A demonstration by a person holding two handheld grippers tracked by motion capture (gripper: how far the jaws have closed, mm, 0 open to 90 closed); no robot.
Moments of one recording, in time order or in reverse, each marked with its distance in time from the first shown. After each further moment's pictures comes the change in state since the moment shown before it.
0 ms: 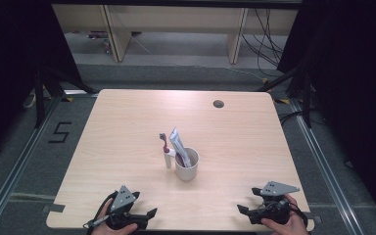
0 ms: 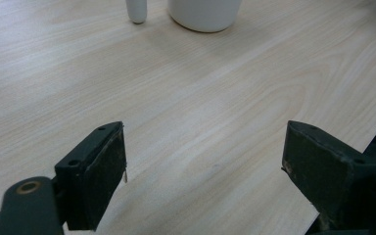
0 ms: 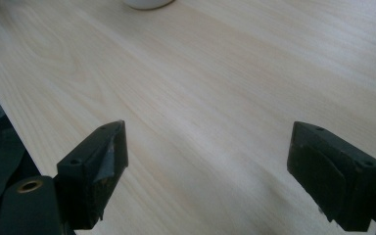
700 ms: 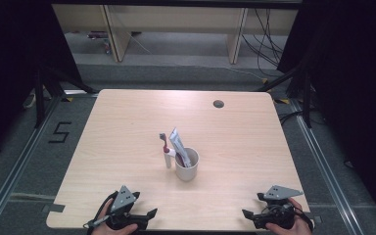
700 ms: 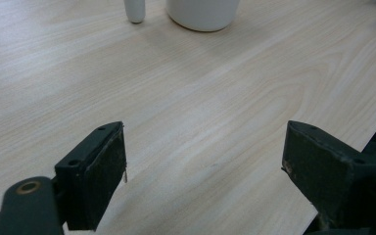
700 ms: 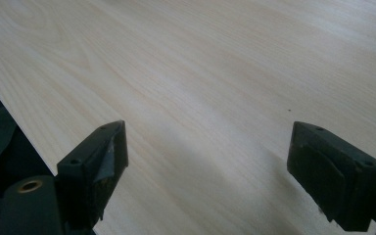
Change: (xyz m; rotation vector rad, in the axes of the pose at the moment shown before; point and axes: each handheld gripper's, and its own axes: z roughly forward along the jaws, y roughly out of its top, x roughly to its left) left arm -0.001 0.000 -0.001 0.010 0.003 0.007; right arm -0.002 -0.013 -0.007 0.061 -0.032 0.027
